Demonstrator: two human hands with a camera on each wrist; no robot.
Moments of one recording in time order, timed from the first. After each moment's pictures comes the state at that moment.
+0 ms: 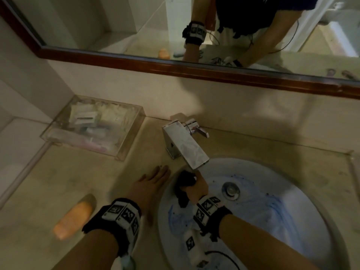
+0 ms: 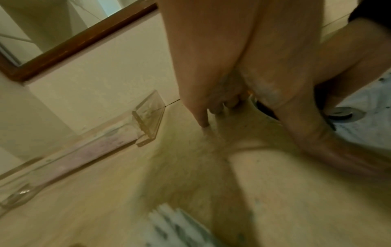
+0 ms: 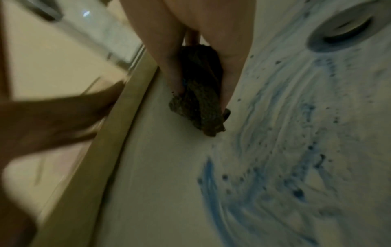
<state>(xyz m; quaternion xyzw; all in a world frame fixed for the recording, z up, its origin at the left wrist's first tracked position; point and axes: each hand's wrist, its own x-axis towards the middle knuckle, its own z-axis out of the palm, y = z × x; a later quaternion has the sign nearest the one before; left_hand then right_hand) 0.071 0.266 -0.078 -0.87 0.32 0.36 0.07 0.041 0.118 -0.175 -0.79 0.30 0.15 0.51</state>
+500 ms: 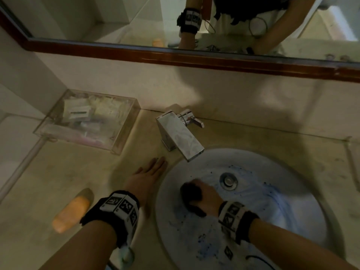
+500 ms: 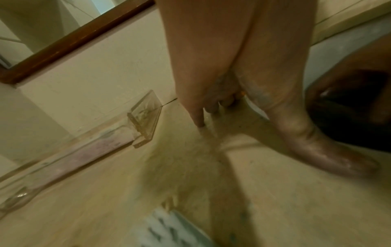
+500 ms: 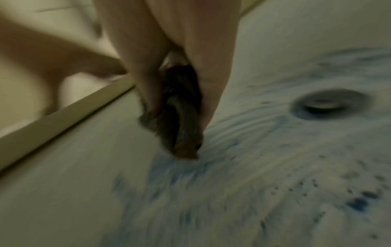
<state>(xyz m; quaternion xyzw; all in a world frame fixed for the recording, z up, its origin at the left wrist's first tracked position) 0.072 0.266 -0.091 -0.88 0.32 0.35 0.08 -0.014 0.080 -0.154 -0.83 0.06 0.29 0.47</state>
